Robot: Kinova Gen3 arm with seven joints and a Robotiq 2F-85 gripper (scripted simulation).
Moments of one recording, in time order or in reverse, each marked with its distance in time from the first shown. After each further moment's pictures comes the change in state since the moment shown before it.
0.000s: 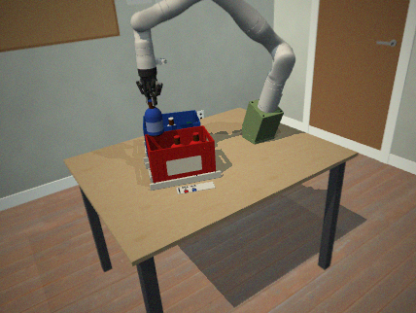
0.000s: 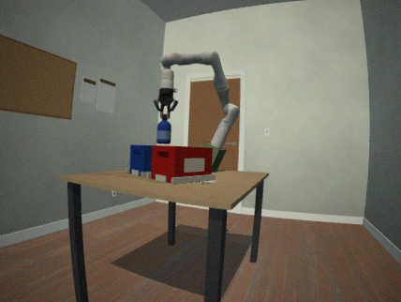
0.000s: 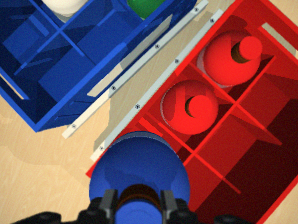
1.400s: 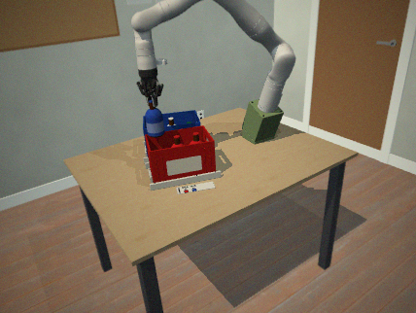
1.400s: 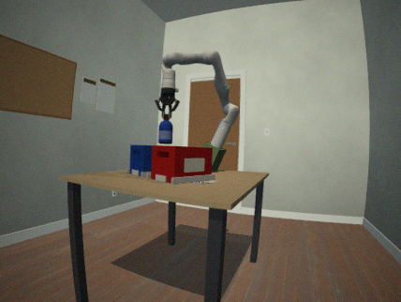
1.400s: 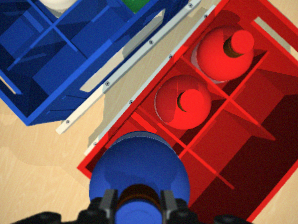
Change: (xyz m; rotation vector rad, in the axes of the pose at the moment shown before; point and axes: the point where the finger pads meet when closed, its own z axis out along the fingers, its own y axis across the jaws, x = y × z) arm -0.006 0.010 0.000 0.000 0.000 0.000
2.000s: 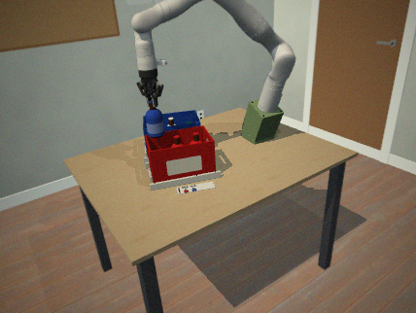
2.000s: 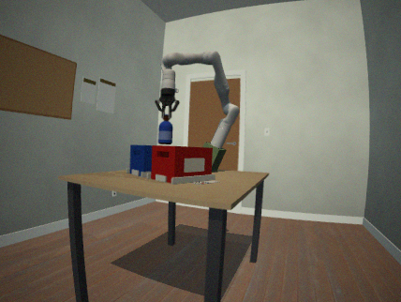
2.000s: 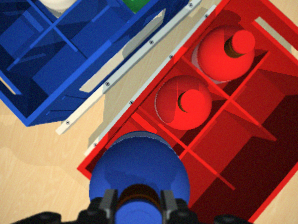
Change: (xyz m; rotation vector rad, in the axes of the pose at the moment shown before) arm 0.000 0.000 0.002 0.000 0.000 0.000
